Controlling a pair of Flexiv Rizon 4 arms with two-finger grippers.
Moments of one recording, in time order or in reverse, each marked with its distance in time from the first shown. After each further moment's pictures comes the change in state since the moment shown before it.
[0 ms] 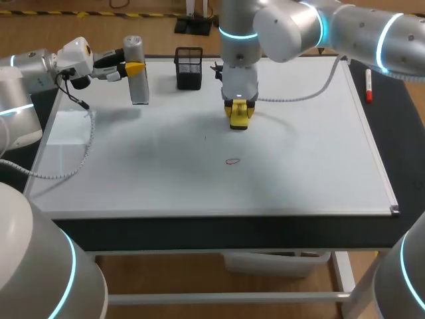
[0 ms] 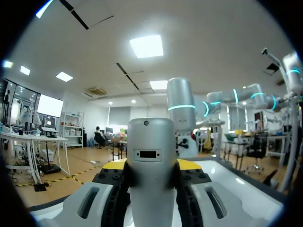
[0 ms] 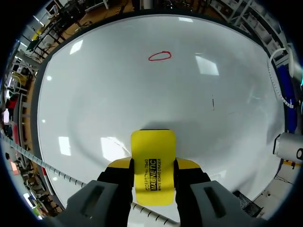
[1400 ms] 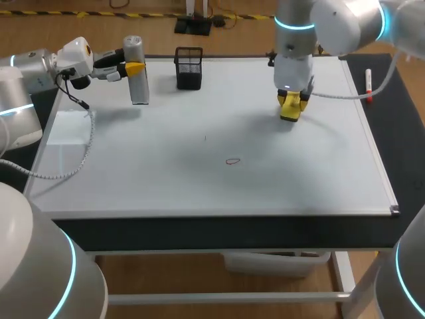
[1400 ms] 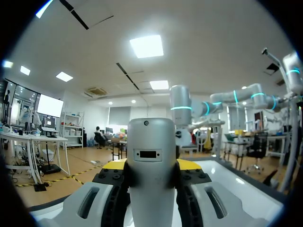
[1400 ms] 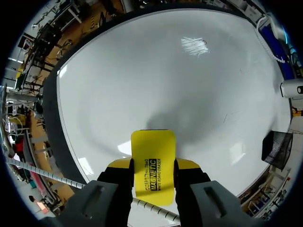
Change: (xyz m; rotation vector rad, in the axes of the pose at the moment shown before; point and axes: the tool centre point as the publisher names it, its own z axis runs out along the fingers) left arm 0.000 0.000 0.000 0.000 0.000 0.000; right arm 0.147 -0.016 -0.028 0.054 0.030 0.323
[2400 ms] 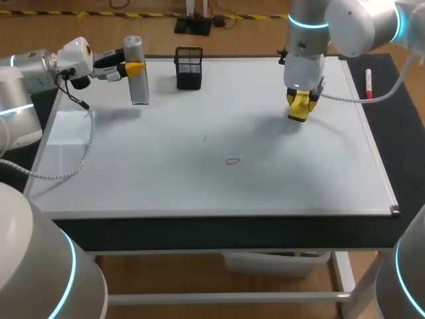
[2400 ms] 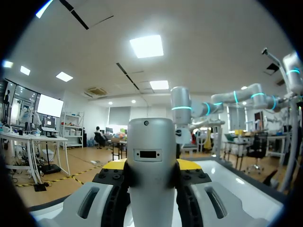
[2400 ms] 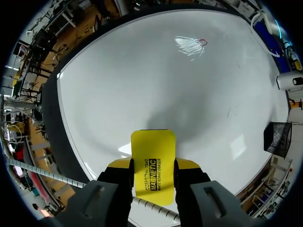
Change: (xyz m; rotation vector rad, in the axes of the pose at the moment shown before) left arm 0.000 0.000 0.000 0.000 0.000 0.000; right arm 0.019 -0.004 -0.003 -0.010 -0.023 0.052
